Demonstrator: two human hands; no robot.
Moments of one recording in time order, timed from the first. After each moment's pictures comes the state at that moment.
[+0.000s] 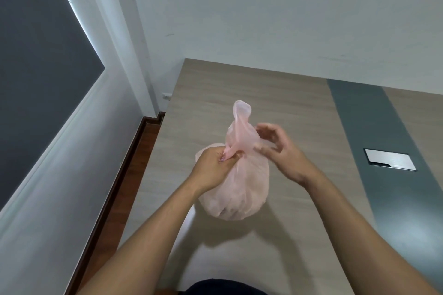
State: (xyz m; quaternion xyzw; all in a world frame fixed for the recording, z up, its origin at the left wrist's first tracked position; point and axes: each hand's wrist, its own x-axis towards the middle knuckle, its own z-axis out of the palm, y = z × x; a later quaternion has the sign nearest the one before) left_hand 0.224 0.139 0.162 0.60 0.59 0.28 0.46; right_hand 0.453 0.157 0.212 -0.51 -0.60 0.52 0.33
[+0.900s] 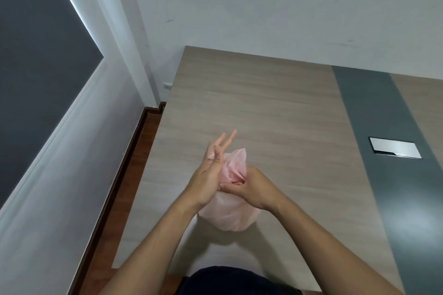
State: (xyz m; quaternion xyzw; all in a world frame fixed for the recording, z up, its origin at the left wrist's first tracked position) left_hand 0.220 0.081 0.175 0.51 0.52 0.37 0.58; right_hand 0.391 0.092 0.164 -0.53 -0.65 0.52 0.15
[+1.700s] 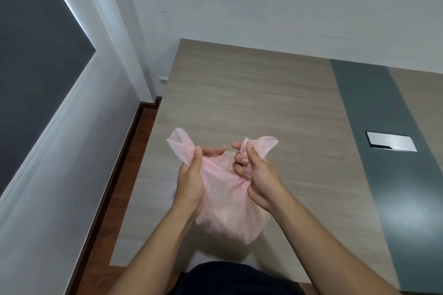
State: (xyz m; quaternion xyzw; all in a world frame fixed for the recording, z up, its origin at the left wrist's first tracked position) left_hand 0.222 0.068 0.155 0.22 0.55 0.51 0.62; right_hand 0.381 0.098 0.156 -0.44 -0.18 0.75 0.46
